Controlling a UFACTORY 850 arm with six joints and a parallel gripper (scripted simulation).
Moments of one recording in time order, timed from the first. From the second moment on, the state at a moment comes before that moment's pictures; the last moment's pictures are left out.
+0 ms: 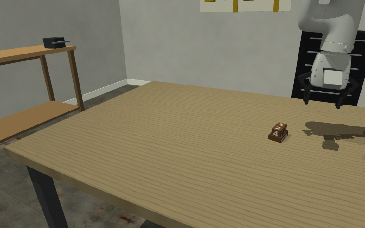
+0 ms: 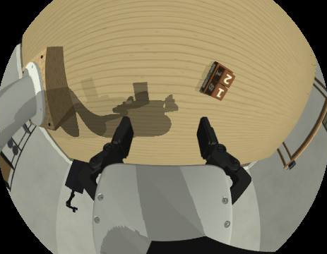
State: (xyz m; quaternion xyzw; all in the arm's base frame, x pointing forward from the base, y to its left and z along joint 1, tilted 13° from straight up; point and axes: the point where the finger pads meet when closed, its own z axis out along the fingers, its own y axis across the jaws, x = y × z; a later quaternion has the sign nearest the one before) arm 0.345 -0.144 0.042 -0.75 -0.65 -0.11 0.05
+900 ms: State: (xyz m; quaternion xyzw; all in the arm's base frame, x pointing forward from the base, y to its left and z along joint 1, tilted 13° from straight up) arm 0.318 -0.143 0.038 -0.91 -0.41 -0.08 0.08
